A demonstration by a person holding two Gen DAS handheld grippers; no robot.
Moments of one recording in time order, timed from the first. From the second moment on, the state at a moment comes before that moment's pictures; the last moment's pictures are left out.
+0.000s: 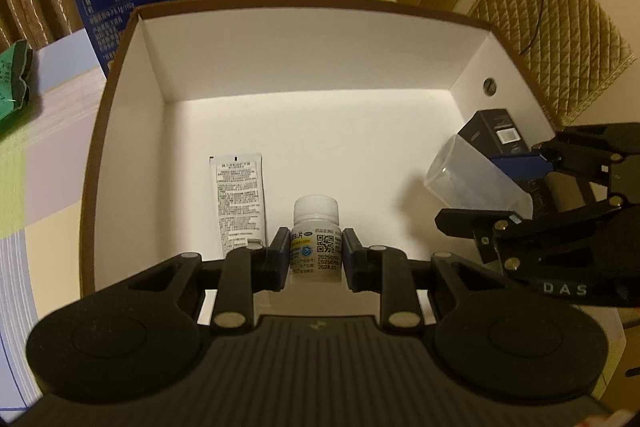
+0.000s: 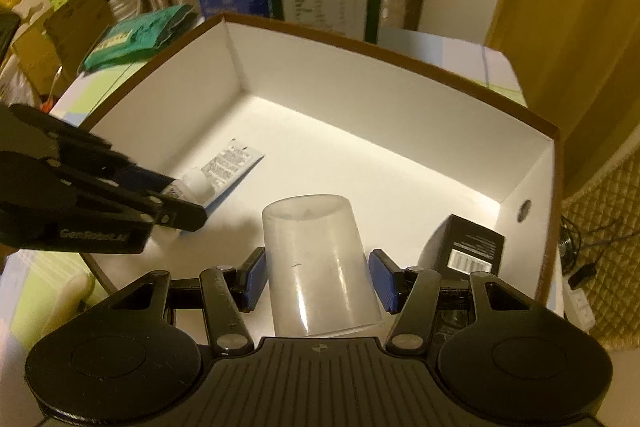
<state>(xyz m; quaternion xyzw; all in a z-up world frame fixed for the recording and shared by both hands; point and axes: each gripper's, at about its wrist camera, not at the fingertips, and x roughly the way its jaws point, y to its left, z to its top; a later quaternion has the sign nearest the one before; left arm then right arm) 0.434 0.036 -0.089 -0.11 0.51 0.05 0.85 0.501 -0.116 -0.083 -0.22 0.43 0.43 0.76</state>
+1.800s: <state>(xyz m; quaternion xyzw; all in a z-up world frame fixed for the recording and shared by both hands) 0.456 0.029 -0.113 -0.06 0.57 0.05 0.82 0.512 -0.113 -0.097 -0.27 0.45 0.45 0.73</state>
